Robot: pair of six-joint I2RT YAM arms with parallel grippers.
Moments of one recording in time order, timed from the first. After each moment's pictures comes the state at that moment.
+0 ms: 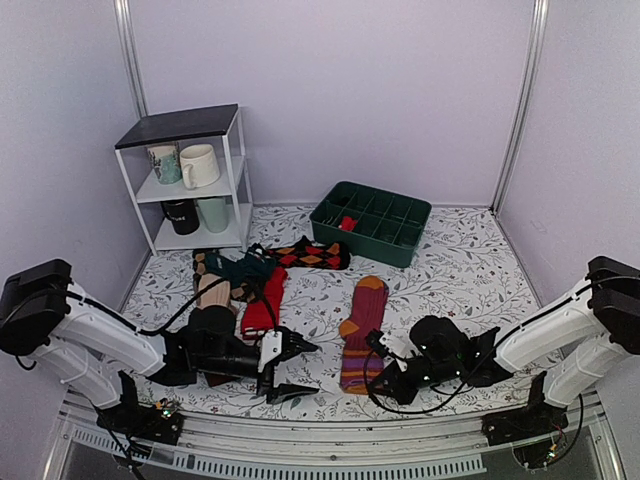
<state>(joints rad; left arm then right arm) -1.13 1.45 0.35 0.78 0.31 0.22 1.12 1.49 0.39 0.38 -0.20 0.35</state>
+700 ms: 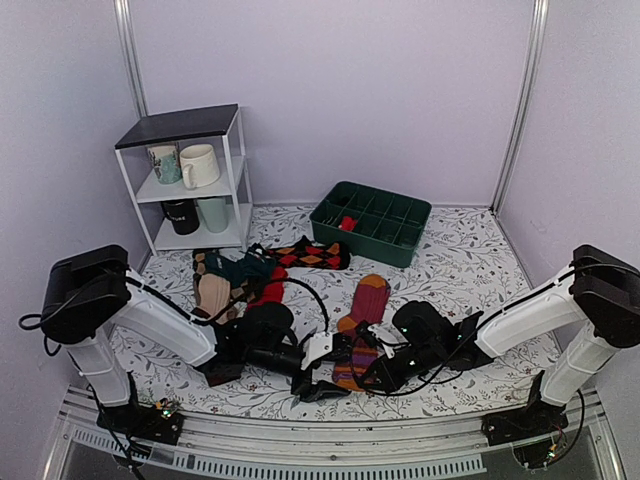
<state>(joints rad) -1.15 1.76 0.63 0.65 0.40 0.18 1.05 1.61 0.56 0.20 -0.36 0.52</state>
